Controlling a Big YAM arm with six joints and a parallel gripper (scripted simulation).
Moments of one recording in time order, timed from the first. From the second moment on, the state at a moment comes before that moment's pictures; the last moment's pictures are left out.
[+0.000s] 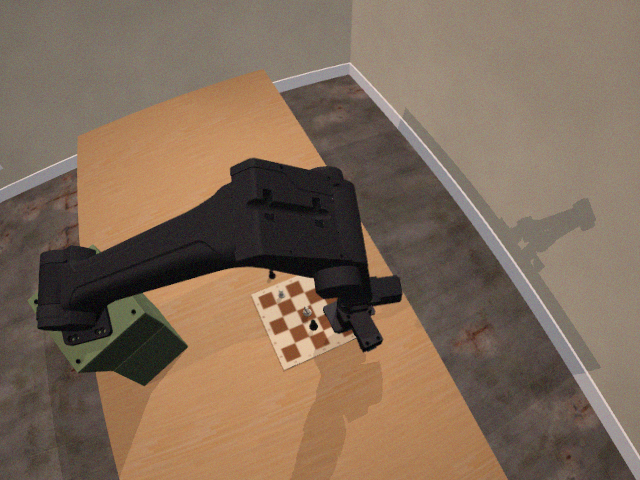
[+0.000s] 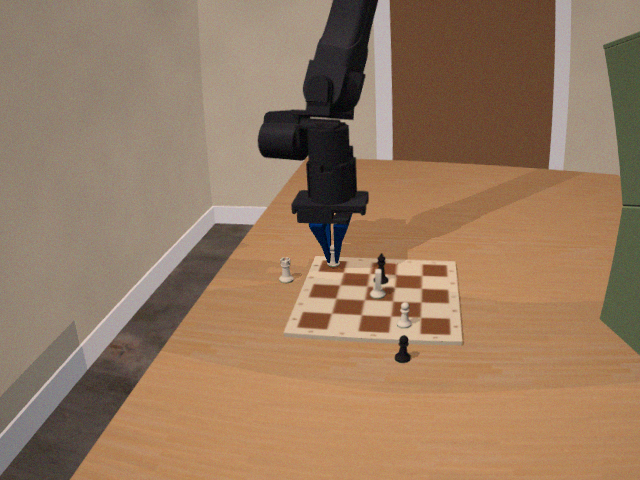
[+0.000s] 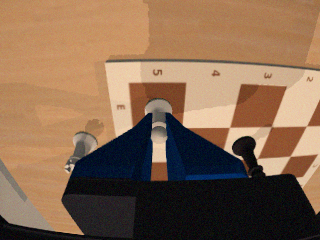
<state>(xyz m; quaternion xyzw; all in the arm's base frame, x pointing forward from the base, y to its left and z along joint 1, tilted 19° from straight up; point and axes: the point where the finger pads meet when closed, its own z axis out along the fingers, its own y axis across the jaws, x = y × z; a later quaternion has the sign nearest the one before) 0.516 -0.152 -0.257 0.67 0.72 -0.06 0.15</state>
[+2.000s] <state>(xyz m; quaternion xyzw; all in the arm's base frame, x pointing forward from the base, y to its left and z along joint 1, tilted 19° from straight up) 0.516 -0.152 -0.257 0.67 0.72 -0.06 0.15</state>
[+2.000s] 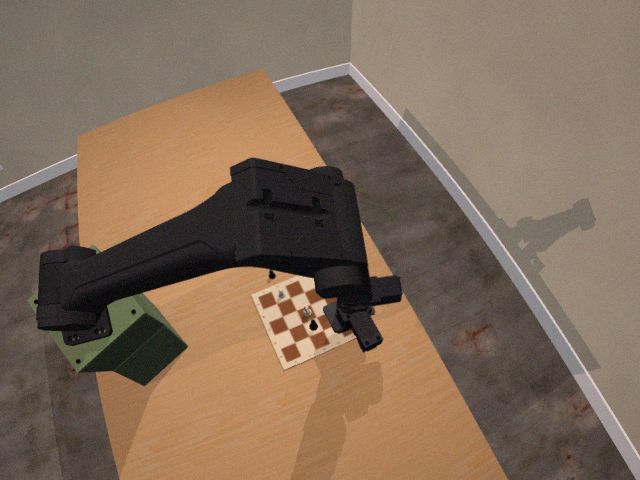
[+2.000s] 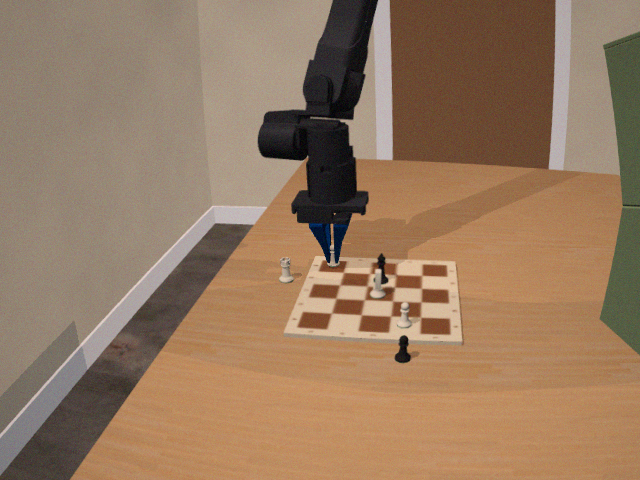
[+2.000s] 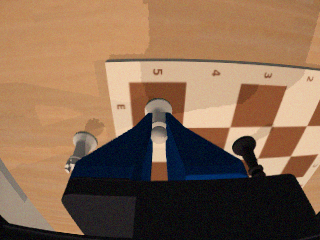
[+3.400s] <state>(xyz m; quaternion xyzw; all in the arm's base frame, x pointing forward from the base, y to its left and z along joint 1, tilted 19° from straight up) 0.519 -0.153 -0.257 0.67 0.72 -0.06 0.15</state>
